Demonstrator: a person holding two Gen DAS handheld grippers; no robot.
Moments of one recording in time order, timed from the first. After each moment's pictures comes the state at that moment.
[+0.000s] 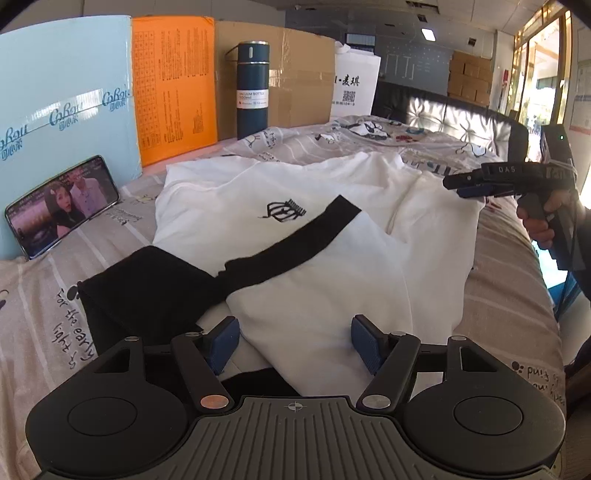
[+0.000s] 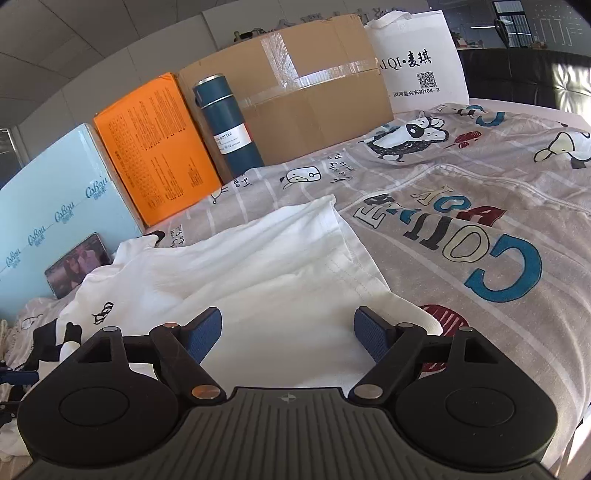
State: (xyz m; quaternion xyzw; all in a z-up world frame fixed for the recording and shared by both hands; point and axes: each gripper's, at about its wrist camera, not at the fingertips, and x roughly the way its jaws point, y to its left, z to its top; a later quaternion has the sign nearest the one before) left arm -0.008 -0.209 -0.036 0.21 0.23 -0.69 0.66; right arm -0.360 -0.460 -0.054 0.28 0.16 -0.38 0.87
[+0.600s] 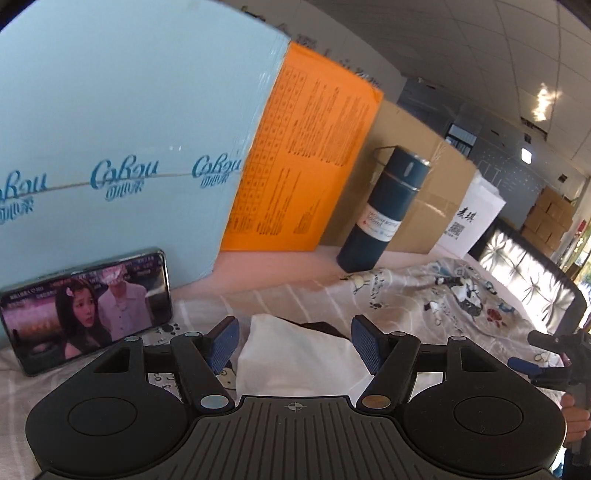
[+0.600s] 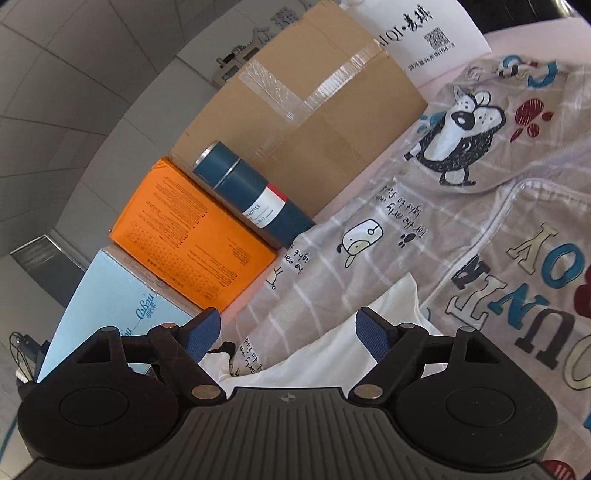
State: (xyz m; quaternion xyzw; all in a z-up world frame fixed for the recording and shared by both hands) left arm 0.115 -0.383 0.004 0.03 0.35 -0.58 0.73; right arm -0.317 -0.584 -0.014 0.47 0.07 -0.29 0.83
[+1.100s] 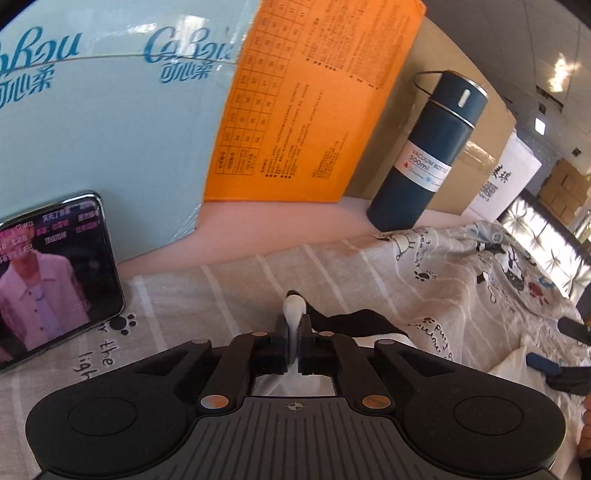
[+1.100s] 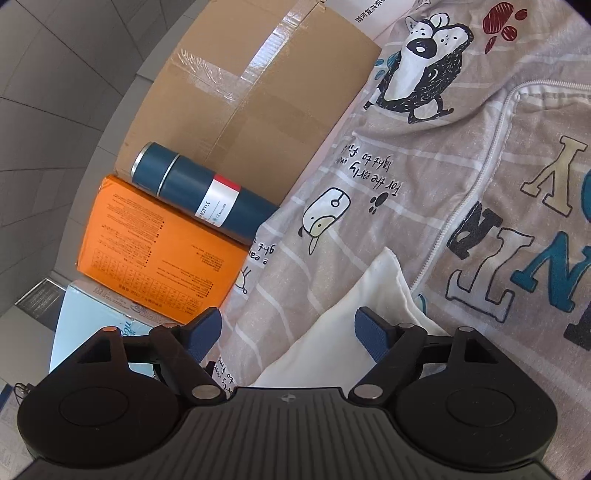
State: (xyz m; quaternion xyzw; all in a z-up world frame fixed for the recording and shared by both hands) left arm 0.117 -0.445 -0.048 0.08 0.34 -0.60 0.72; right arm -0.299 -0.618 -0.073 0.54 0.04 -0.29 0.79
